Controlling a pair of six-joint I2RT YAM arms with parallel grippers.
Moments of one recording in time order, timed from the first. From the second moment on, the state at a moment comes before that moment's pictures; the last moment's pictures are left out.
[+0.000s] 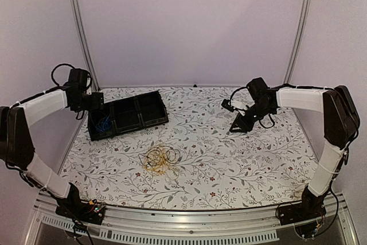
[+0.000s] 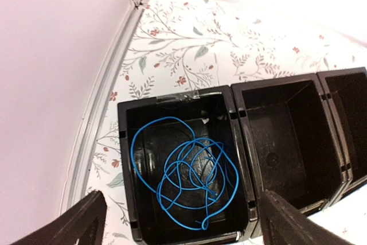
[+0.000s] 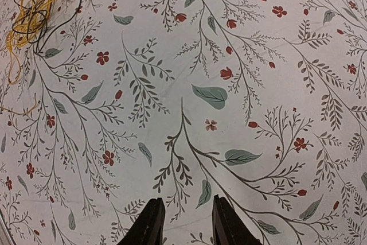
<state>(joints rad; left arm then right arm) -0.04 1.51 1.08 -0.39 -0.18 -0.16 0.41 1.81 1.26 -0.57 -0.43 -0.56</state>
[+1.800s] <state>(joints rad) -0.24 1.24 0.90 0.17 0.11 0.08 0.95 2.01 1.33 -0.47 -0.53 -0.44</state>
